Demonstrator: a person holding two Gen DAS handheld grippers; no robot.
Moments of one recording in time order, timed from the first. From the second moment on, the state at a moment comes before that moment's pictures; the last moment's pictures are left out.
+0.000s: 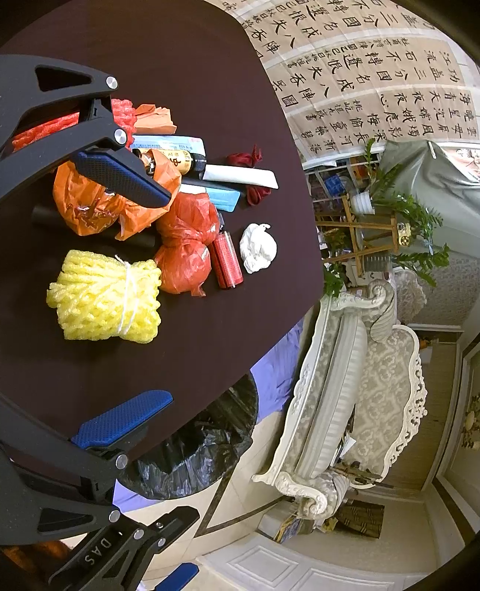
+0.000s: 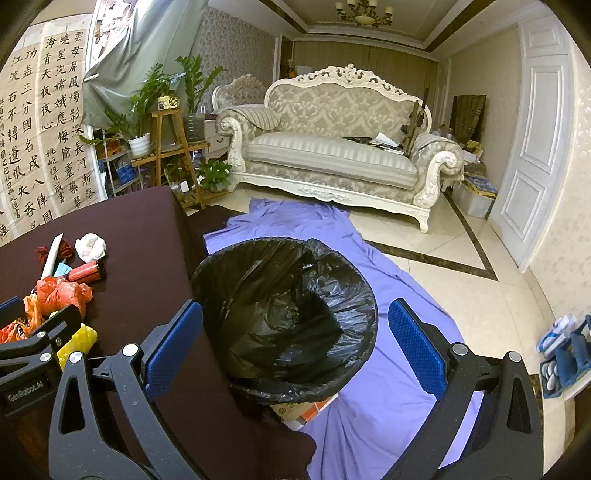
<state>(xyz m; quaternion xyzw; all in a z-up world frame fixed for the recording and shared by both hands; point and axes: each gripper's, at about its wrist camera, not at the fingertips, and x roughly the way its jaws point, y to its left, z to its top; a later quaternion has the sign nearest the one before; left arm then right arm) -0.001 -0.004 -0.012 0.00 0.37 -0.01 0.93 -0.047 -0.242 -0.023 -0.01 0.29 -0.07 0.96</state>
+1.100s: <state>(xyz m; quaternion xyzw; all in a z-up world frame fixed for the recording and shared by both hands) -0.047 0.102 -0.005 -0.04 0.38 0.07 0.92 -0.053 -0.158 -0.013 -0.04 0.31 0.03 0.95</state>
